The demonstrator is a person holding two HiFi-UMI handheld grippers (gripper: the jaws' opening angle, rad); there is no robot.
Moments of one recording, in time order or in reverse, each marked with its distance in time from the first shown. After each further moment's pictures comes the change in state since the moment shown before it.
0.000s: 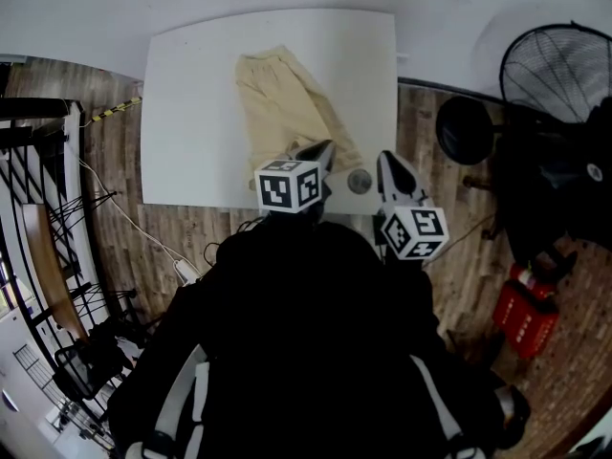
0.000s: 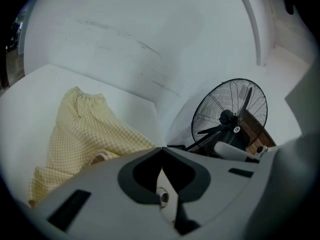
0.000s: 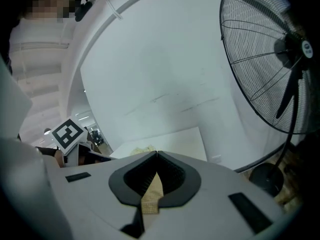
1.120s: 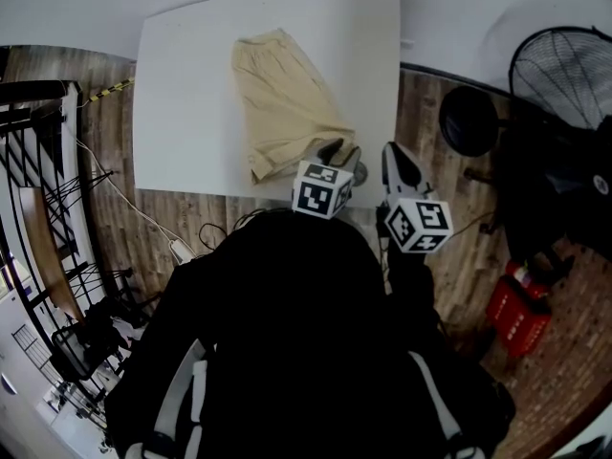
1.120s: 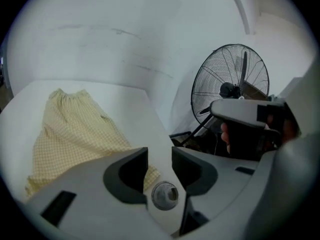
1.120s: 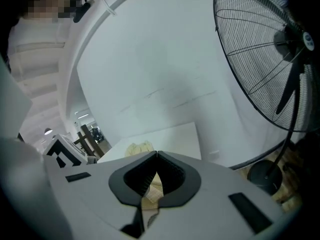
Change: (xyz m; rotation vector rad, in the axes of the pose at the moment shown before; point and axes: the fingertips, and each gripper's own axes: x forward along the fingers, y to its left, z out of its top) left arm 0.063 -0.020 -0.054 0.213 0.088 0.074; right arm 0.007 -0.032 -0.006 0.019 0.052 -0.005
